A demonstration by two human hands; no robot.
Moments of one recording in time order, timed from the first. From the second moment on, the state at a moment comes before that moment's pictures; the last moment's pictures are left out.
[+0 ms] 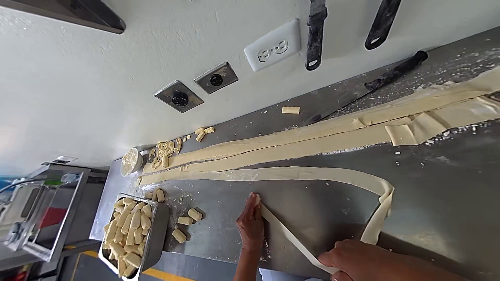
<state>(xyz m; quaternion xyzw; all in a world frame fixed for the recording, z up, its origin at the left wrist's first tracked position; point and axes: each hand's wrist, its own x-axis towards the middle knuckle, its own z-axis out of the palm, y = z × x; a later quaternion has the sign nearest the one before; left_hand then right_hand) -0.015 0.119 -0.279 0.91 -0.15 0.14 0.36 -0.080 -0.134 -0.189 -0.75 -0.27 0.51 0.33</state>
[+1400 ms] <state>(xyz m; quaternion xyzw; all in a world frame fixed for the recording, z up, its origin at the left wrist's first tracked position) -0.034 0.109 -0.284 0.89 -0.27 0.07 0.37 -0.084 -0.136 -0.220 -0.61 -0.04 0.50 0.61</state>
